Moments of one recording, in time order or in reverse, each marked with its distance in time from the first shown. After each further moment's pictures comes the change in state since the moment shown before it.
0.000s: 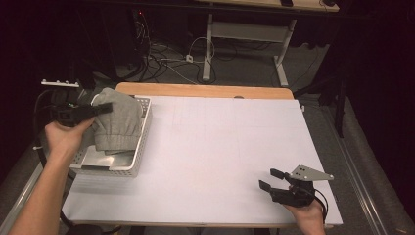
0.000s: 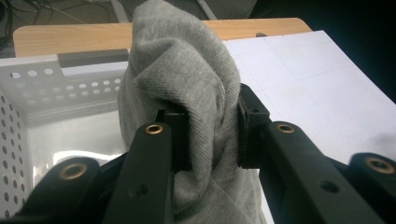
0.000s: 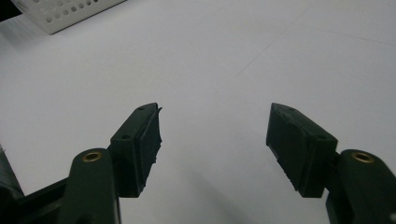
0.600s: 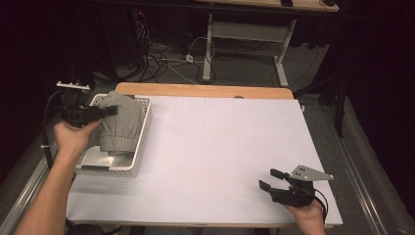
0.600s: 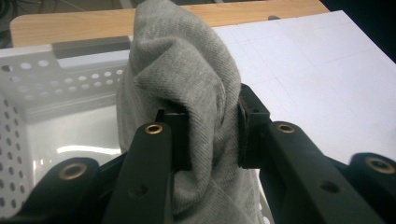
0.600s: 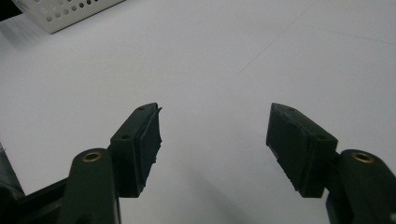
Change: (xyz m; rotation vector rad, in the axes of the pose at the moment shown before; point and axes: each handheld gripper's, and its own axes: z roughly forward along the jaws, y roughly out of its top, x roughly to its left) left arm 0.000 -0.001 0.023 0.052 0.029 0.033; right arm 0.000 0.000 0.000 0.002 0.002 -0.001
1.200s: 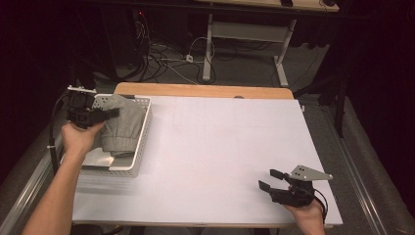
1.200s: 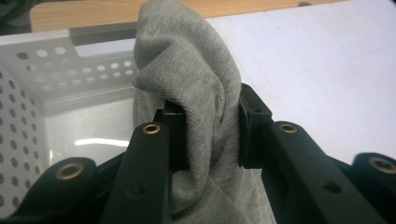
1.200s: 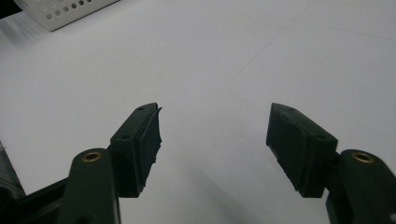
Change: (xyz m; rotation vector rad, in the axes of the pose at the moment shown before) left arm 0.013 -0.006 0.024 0.036 0.093 0.002; right arm 0.000 0.000 0.001 0.011 0.004 0.001
